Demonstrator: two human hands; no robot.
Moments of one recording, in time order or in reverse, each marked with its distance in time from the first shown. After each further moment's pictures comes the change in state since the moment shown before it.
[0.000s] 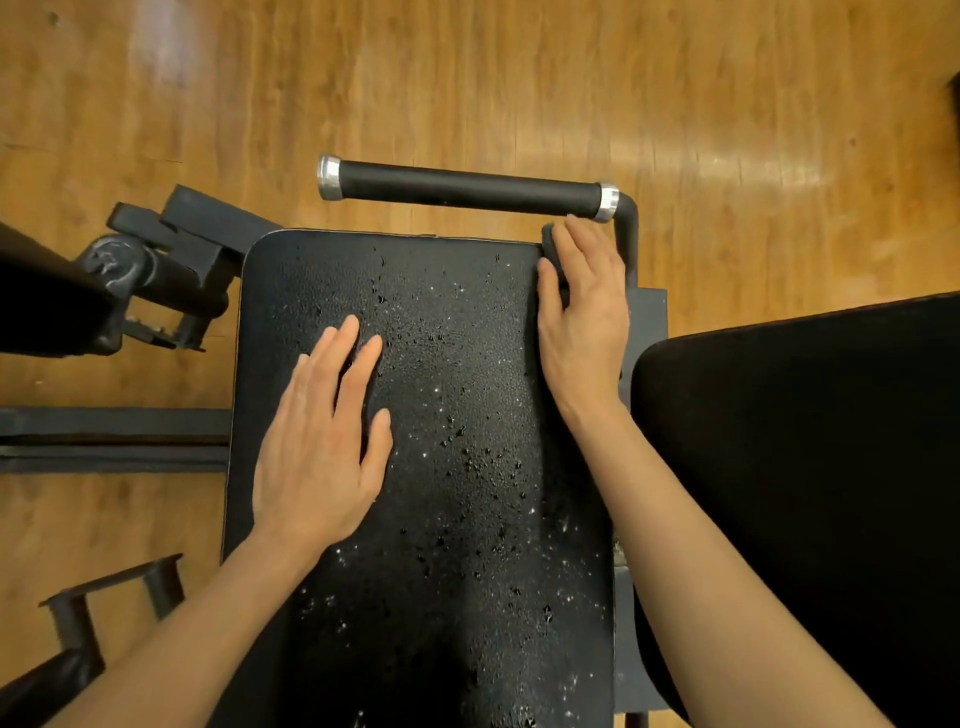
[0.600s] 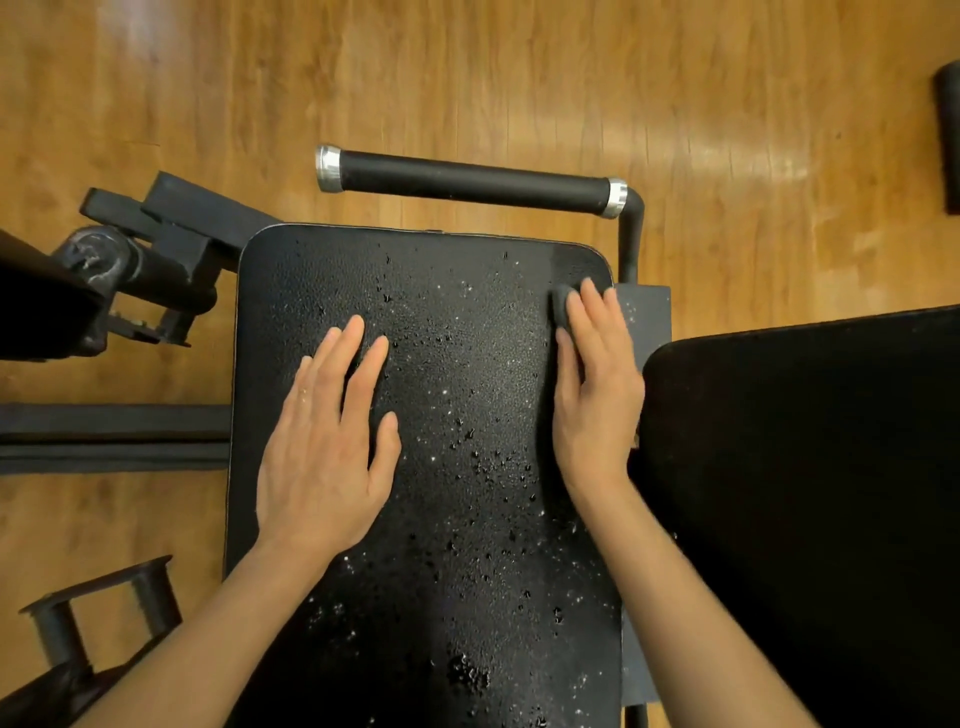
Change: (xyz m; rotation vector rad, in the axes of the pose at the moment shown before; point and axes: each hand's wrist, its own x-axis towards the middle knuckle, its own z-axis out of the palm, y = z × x) left_hand 0.002 0.000 -0.001 -0.005 -0.003 0.002; right_hand -0.059 -0.005 -0.019 -0.036 -0.014 0.006
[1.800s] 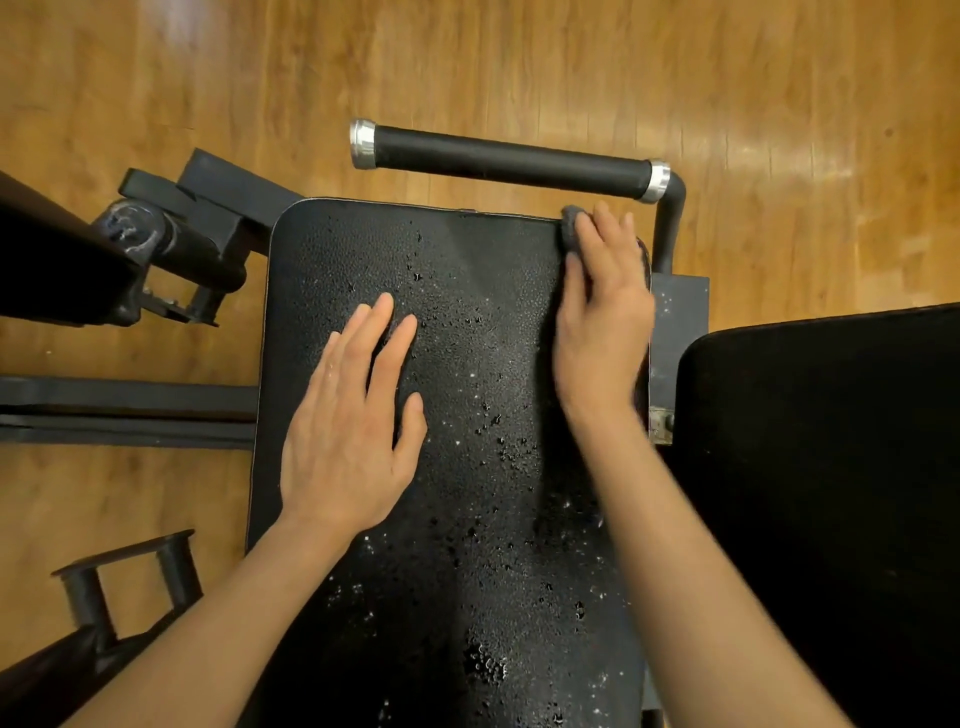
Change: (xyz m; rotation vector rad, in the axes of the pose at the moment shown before) left_hand 0.001 -0.001 0.003 -0.003 0.032 0.011; right_hand 0.043 -0.015 0.032 0.015 0.104 0.024
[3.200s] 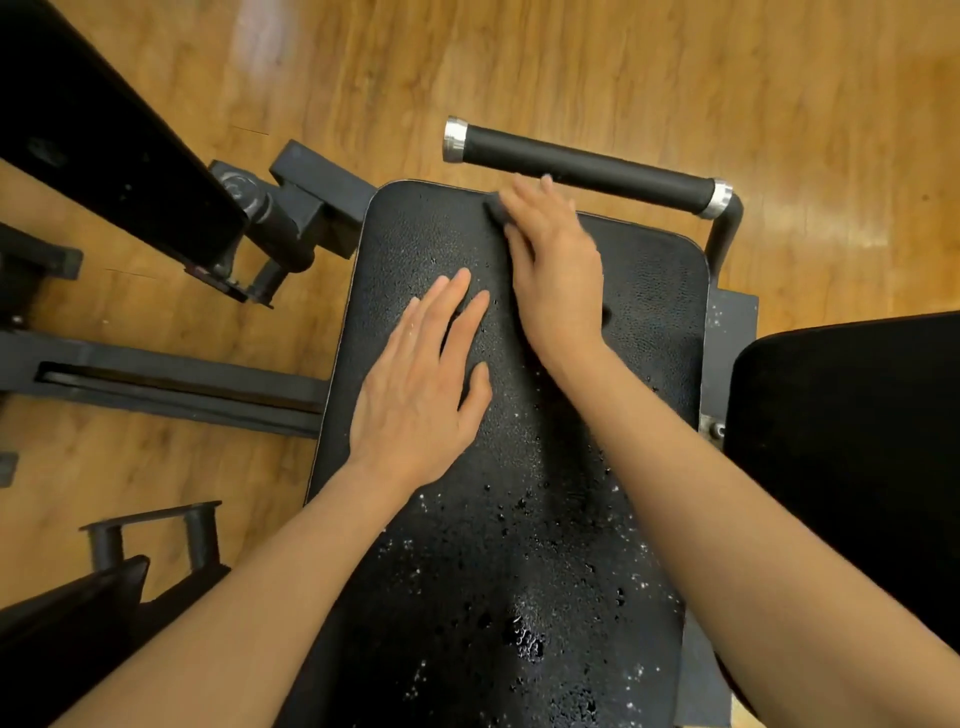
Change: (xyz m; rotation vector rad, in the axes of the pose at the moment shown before) left_hand -0.003 -0.001 0.002 -0.008 0.059 0.018; right_hand -0.003 -0.059 0.042 0.055 -0.295 -0.344
